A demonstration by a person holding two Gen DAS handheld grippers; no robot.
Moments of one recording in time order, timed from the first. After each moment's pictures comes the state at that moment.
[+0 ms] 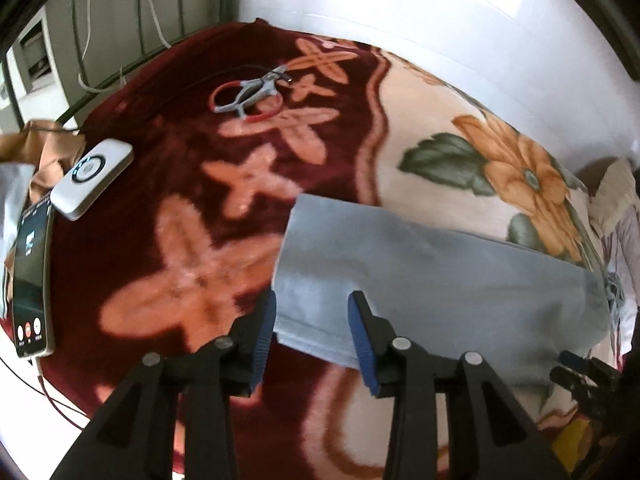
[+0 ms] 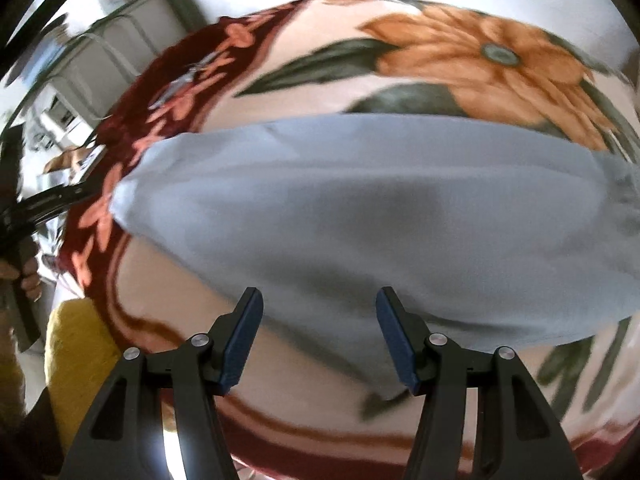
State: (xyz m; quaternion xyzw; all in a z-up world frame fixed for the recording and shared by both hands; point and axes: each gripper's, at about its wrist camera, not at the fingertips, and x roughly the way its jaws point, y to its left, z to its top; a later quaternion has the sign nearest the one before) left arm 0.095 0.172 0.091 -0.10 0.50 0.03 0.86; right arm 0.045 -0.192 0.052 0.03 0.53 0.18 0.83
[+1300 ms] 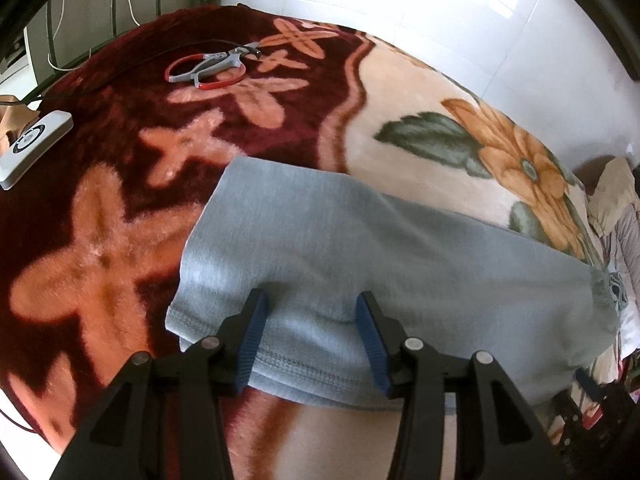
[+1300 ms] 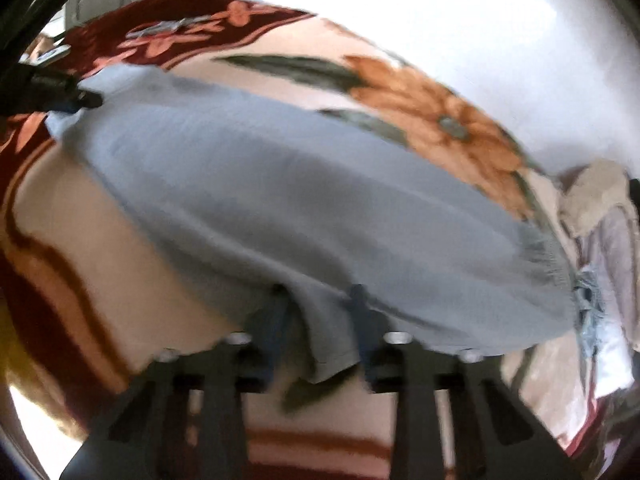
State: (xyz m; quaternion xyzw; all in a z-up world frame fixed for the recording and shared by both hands) left arm 0.114 0.123 0.035 -0.11 0.49 0.01 0.86; right arm 0.010 -0.167 0.022 -0.20 0.46 0.06 0.86
